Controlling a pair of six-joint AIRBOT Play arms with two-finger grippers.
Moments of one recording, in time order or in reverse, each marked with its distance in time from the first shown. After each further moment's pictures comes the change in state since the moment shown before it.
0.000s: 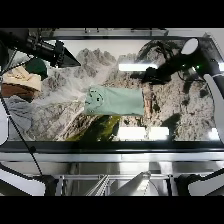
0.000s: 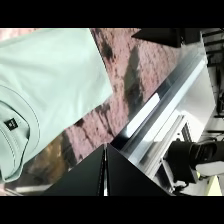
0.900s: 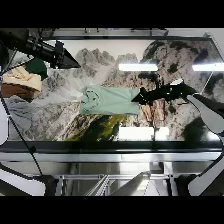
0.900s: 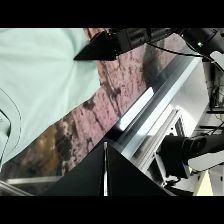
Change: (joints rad) left arm -0.001 0.000 0.000 -0.002 0.018 -0.039; right arm -0.037 -0.183 -0.340 0.614 -0.177 -0.343
